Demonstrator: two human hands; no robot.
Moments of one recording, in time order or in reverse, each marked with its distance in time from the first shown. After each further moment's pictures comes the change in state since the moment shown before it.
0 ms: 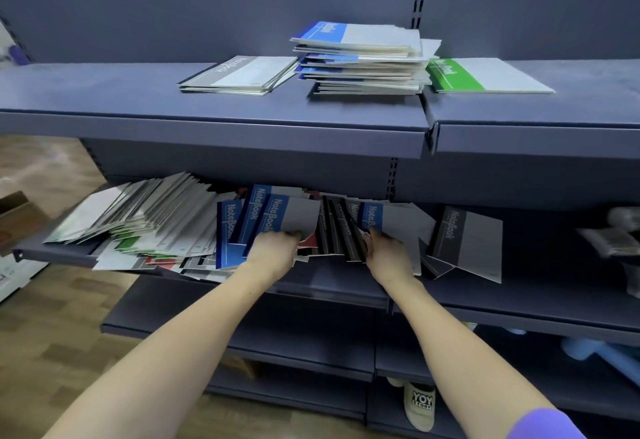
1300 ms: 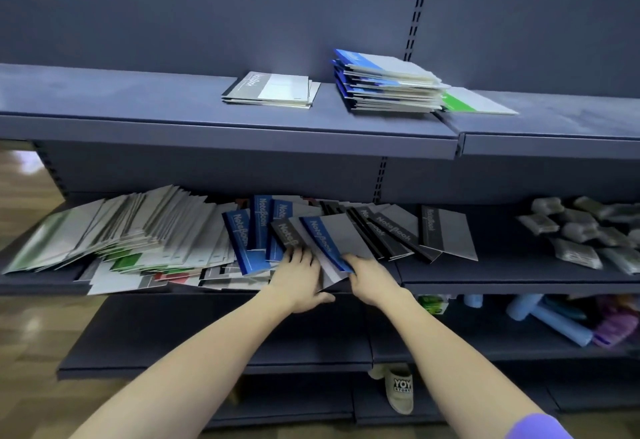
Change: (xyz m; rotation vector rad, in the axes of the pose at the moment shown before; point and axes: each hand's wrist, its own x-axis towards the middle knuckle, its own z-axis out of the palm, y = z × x) left_hand -0.051 -0.024 0.032 -0.151 0.025 0.340; right_hand -0.067 -0.083 0.022 -0.086 -0.163 -0.025
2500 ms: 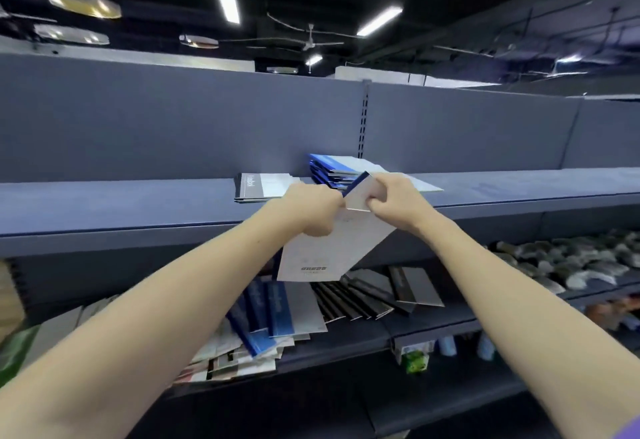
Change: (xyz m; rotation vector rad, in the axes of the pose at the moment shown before) left_hand -0.052 -0.054 -0.313 0.104 0.339 0.233; right_hand -0.062 -0.132 -0.282 0.143 0.630 -0.072
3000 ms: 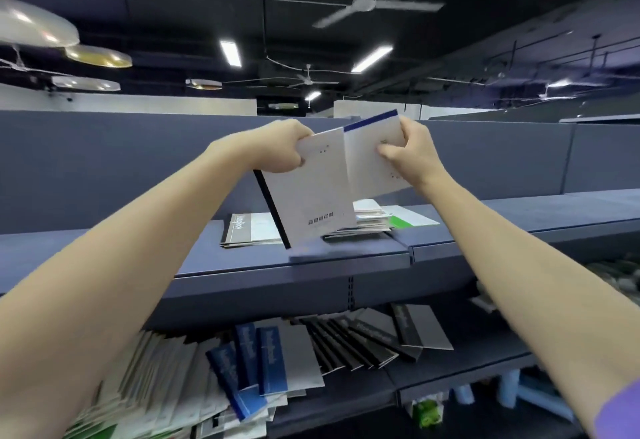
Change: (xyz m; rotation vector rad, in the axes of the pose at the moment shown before) left_hand 0.034 -0.072 -0.118 -0.388 0.172 -0.080; right_hand 0.082 -0.013 -0.086 0.378 0.341 -0.071
